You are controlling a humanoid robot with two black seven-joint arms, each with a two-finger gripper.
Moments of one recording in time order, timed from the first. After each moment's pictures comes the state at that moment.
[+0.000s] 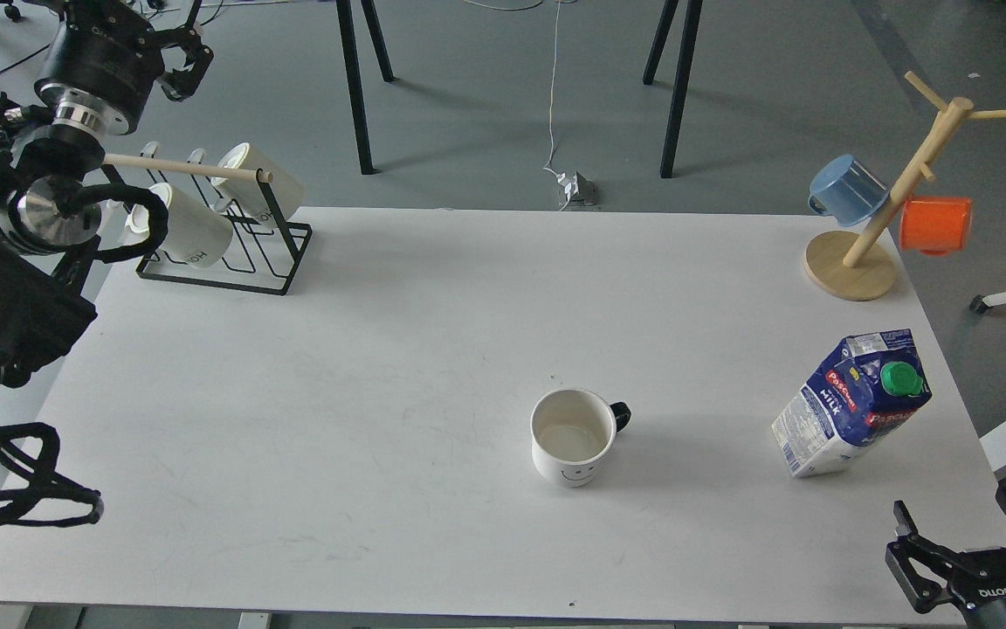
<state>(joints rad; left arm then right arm) -0.96 0.31 -1.01 -0.44 0.18 -0.49 -0.27 -0.59 -0.35 1.43 1.43 0.34 0.49 0.06</state>
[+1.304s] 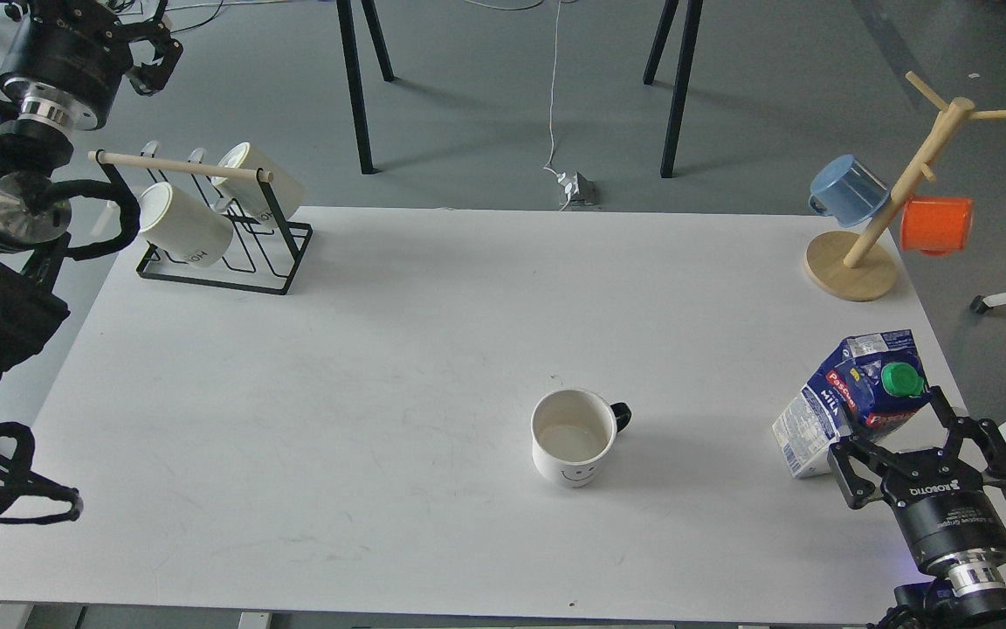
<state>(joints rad) -0.95 0.36 -1.01 -0.44 0.18 -0.49 -0.27 -0.35 -0.30 1.37 1.38 0.28 0.49 0.10</state>
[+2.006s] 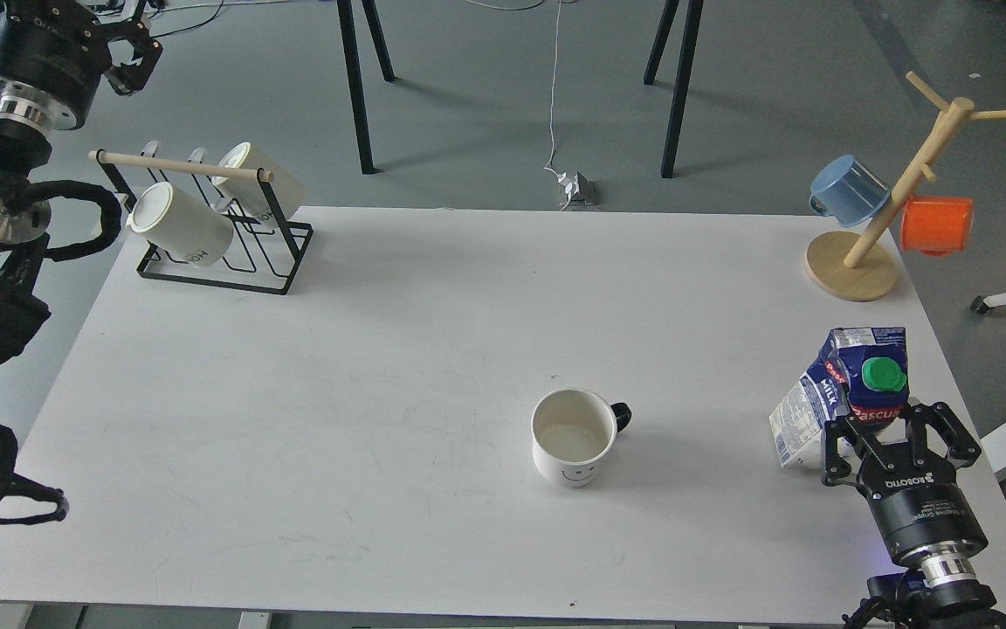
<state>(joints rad) -0.95 0.39 -1.01 -0.44 0.19 -0.49 -0.27 -0.36 -0.23 1.34 1.44 0.28 0.49 0.10</state>
